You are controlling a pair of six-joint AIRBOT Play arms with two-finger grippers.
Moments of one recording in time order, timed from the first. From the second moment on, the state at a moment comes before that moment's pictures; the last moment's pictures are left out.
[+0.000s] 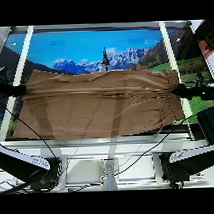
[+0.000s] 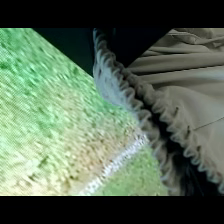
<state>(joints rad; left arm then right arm) 0.54 -1.84 1.52 1.49 -0.96 -1.23 -0.65 -1.72 1.17 -0.89 1.00 0.99</state>
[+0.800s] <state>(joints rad) 0.54 -1.82 1.52 1.46 -0.96 -1.23 -0.65 -1.70 1.17 -0.93 1.03 1.00</state>
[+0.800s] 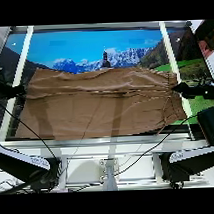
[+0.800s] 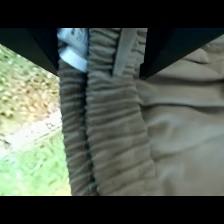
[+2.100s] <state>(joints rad) 0.29 -1.98 1.67 1.31 -0.56 -1.33 -0.65 -1.63 1.24 -0.98 1.02 1.02</state>
